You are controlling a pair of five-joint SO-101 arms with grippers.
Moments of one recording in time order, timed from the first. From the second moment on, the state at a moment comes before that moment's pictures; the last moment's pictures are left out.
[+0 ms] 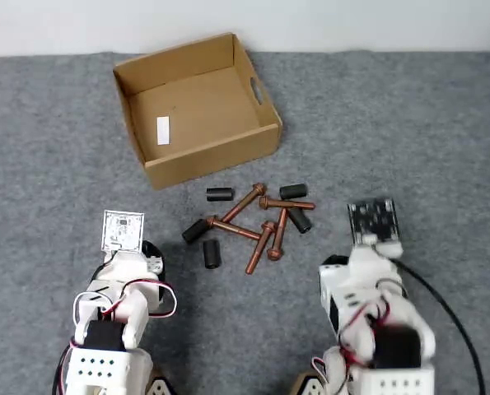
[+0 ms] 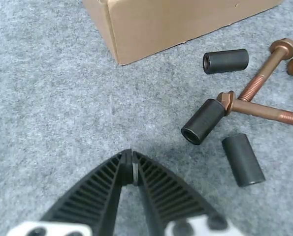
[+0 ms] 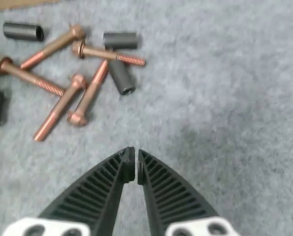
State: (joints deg) left arm -0.4 -84.3 97.5 43.1 7.2; right arm -5.1 -80.1 62.9 77.7 3.8
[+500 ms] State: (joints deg) left arm -0.4 -84.3 97.5 43.1 7.2; right arm -6.8 -25.2 35.2 77.8 11.6
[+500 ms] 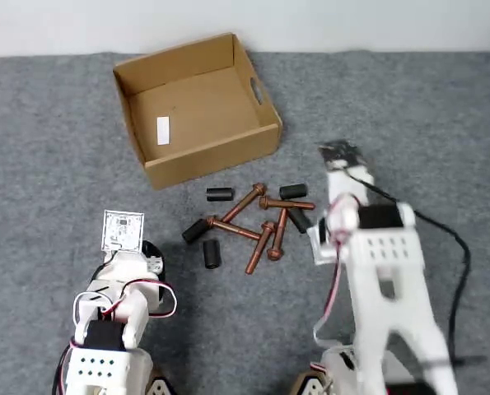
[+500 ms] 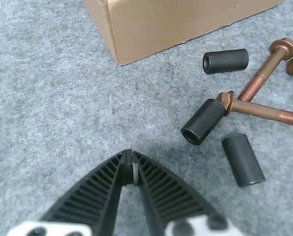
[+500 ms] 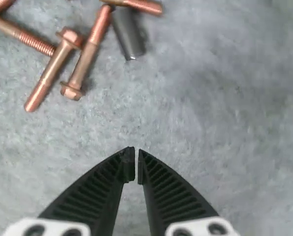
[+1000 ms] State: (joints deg) left arm -0.4 -84.3 97.5 43.1 7.2; right arm -10.6 8.0 8.0 79.6 24.0
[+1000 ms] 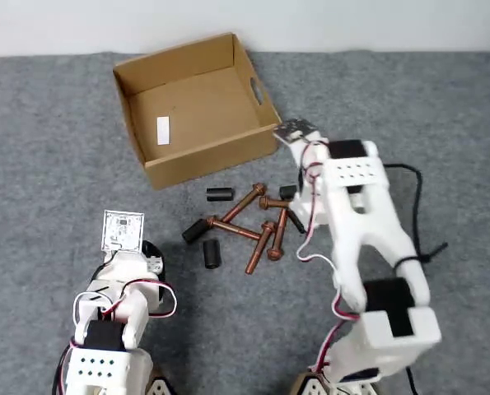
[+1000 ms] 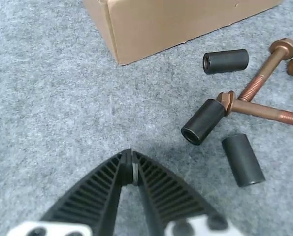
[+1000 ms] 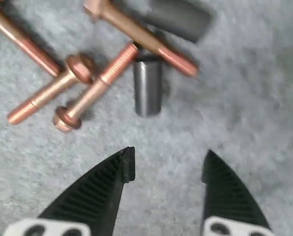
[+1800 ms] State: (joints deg) left arm -0.4 -84.3 97.5 43.1 7.2; right arm -14.6 25.3 4.0 68.5 24.0
